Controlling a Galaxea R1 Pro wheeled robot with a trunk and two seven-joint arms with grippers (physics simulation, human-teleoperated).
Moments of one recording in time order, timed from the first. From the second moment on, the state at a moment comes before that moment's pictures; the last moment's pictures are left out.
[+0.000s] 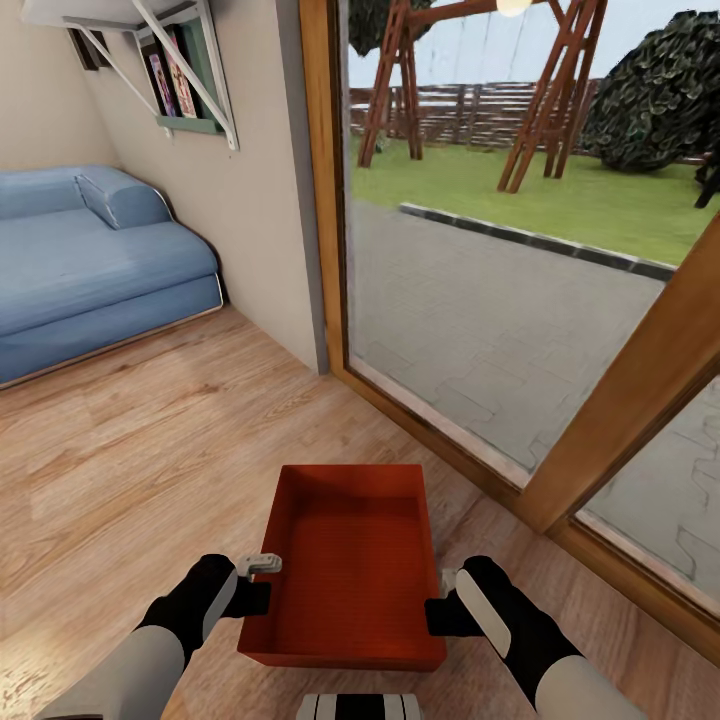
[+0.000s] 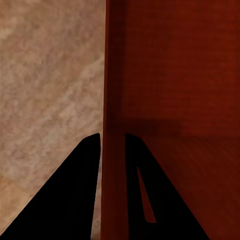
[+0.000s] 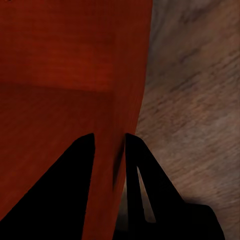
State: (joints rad) left arm -0.66 -0.01 0.06 -0.47 -0.03 0.70 -0.10; right arm -0.56 -0.01 0.35 -0.76 -0.59 0.96 -0.27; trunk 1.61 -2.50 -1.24
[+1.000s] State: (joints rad) left arm -0.66 -0.01 0.05 -0.47 -0.02 0.70 -0.09; right arm -0.56 -0.01 0.35 -0.76 -0.59 0.96 -0.26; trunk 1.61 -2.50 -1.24
